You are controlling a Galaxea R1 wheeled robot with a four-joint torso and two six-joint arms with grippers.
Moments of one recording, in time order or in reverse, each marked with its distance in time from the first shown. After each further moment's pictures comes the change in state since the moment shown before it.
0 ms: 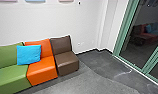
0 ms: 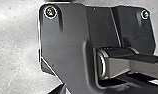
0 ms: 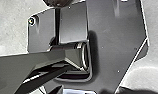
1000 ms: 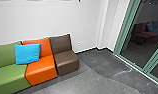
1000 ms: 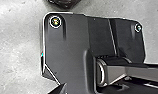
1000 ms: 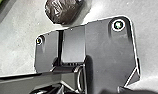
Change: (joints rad) left arm -0.023 -0.247 0.343 -0.043 -0.001 -0.008; right arm 0.110 -0.333 0.410 0.014 -0.008 0.007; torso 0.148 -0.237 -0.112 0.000
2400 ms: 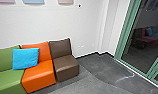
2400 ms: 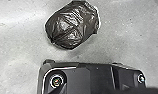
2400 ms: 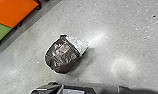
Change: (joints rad) left arm -0.202 -0.049 0.040 -0.176 0.116 -0.003; right arm 0.294 -0.035 0.028 0.084 -0.135 0.008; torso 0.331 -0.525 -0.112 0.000
